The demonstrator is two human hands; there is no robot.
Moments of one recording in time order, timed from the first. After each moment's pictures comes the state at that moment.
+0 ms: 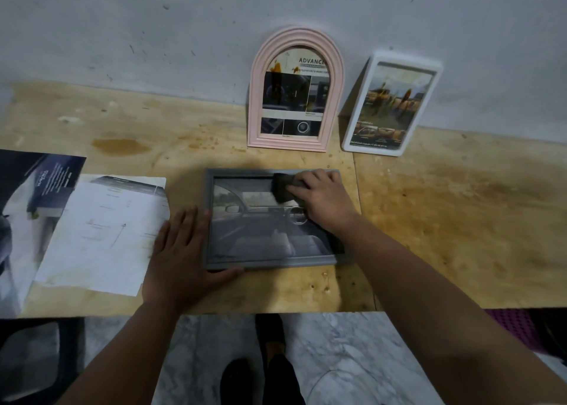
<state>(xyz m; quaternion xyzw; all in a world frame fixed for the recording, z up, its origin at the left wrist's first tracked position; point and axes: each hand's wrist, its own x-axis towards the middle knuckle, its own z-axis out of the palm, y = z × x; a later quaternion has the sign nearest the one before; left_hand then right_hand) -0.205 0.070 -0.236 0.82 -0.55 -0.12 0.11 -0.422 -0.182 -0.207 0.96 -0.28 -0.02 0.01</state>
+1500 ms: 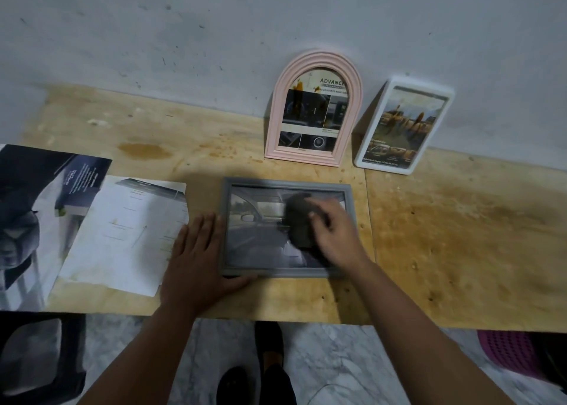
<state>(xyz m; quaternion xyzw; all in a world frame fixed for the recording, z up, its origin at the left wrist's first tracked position) -0.200 0.073 -0.242 0.81 -0.57 -0.11 0.09 -0.415 -0.116 -0.178 0.79 -0.45 0.19 -0.36</state>
